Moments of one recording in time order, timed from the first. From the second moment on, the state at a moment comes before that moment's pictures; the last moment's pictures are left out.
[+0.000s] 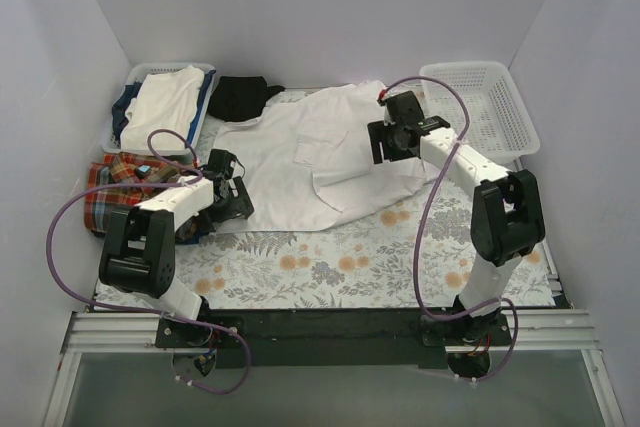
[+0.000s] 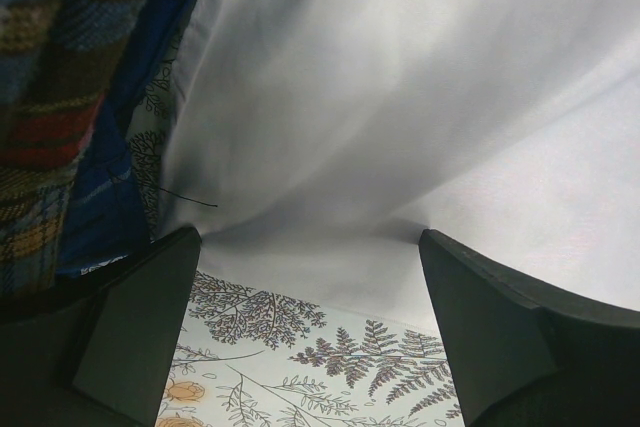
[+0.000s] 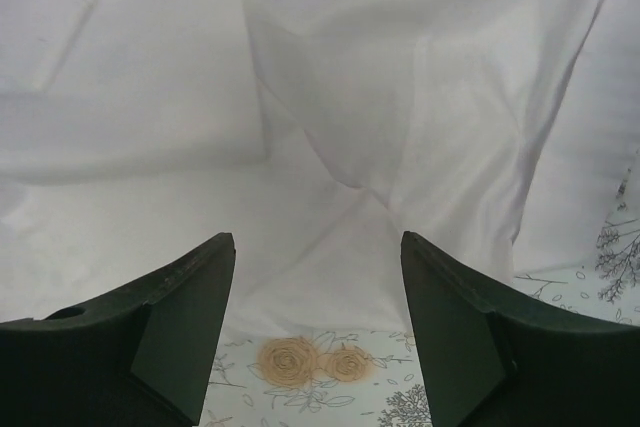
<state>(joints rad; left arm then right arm) -0.19 1.56 0.88 -0.58 -0.19 -0.58 0.44 1.79 1.46 -0.55 0.06 0.13</state>
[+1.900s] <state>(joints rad) -0.19 1.50 0.86 -0.66 -0.14 -0.66 0.33 1.70 1.11 -0.65 0.38 0.31</state>
